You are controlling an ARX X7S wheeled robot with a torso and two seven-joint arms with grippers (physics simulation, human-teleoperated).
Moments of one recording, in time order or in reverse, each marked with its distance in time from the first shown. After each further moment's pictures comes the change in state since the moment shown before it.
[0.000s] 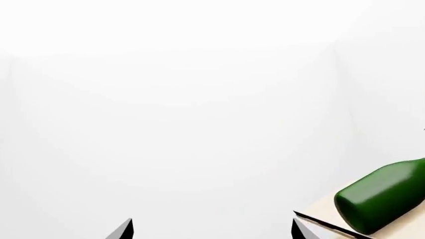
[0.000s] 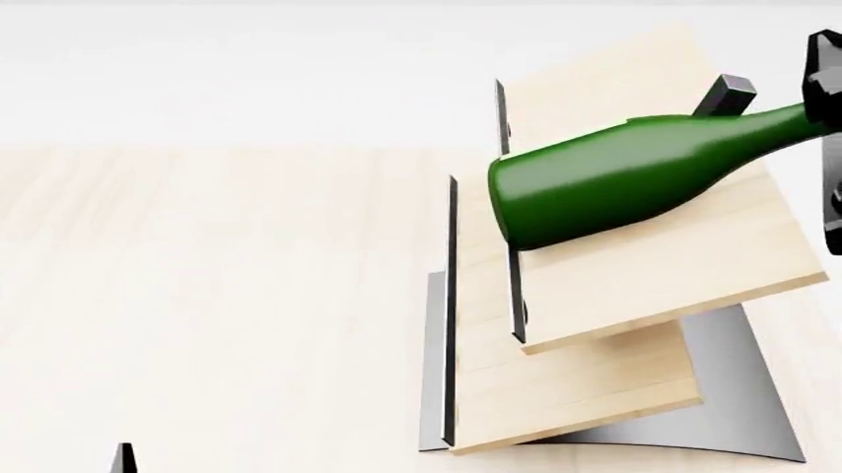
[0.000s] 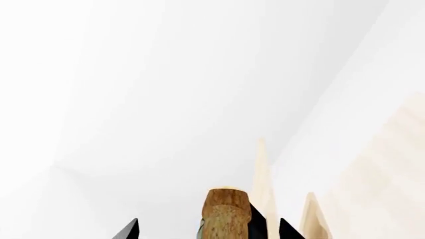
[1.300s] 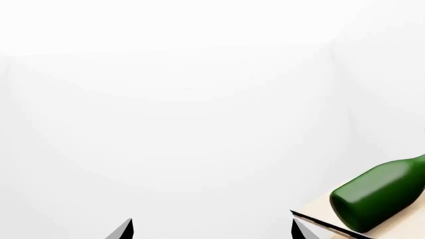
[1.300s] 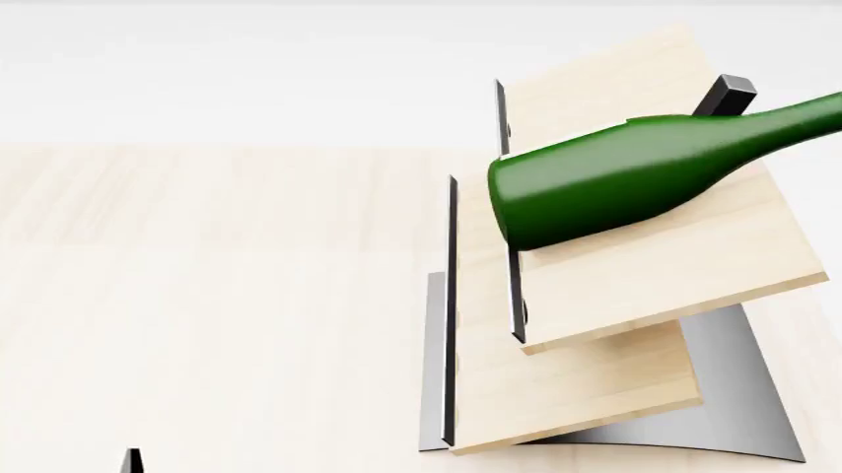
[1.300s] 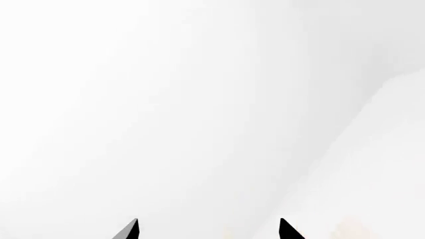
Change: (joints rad) left arm -0.002 -0.004 0.019 -0.001 0.011 0.000 -0.008; right arm -0.382 0.162 0.262 -0.424 -0.176 -0.276 0.122
